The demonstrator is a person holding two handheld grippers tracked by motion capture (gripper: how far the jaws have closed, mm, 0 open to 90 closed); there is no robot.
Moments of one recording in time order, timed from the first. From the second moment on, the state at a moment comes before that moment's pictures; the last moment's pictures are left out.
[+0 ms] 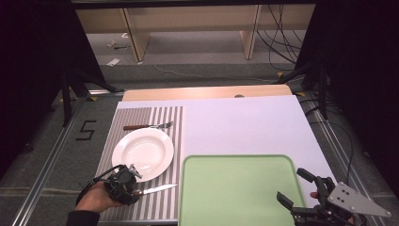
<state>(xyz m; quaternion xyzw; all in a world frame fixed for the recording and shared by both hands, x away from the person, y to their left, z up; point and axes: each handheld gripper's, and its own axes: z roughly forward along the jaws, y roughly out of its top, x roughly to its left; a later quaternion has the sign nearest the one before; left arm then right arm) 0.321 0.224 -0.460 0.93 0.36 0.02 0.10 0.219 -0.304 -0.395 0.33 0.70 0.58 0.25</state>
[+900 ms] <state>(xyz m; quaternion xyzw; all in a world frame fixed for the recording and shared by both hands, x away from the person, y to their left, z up) 0.320 0.213 -0.450 0.93 0.35 -0.01 0.14 0.219 -0.304 -0.395 0.33 0.70 0.58 0.25</state>
